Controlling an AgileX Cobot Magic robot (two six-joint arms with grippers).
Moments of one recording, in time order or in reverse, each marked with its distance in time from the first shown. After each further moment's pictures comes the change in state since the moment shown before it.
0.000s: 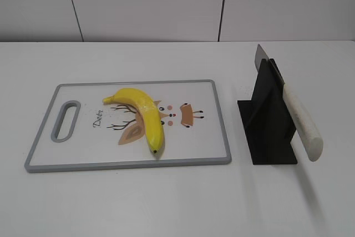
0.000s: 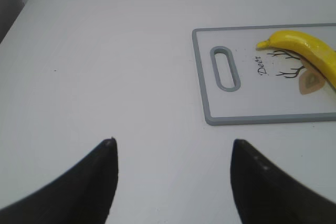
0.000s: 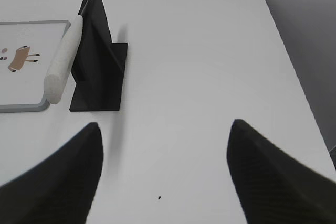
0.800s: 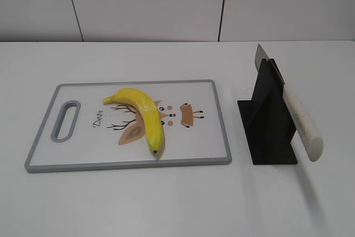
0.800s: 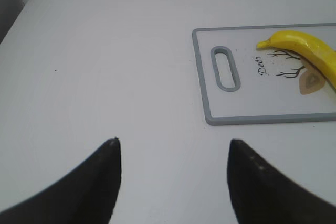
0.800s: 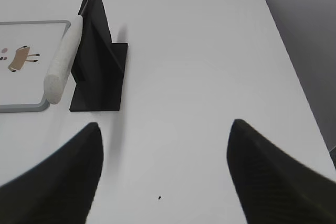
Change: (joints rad) left arm 0.000 0.000 0.000 0.001 0.000 0.000; right arm 0.000 0.000 0.000 0.000 0.000 0.000
